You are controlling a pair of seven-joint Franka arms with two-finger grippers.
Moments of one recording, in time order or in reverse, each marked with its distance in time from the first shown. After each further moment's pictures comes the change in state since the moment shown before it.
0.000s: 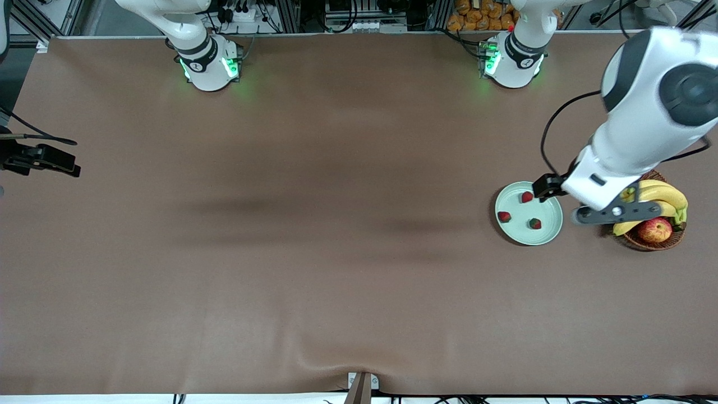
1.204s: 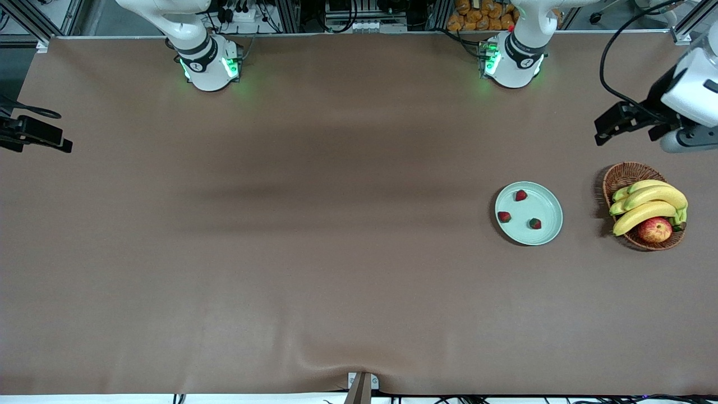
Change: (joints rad) left arm -0.151 -0.252 0.316 -0.048 -0.181 -0.160 0.162; right arm -0.017 -0.012 -0.004 0.087 0.062 -0.156 0.000
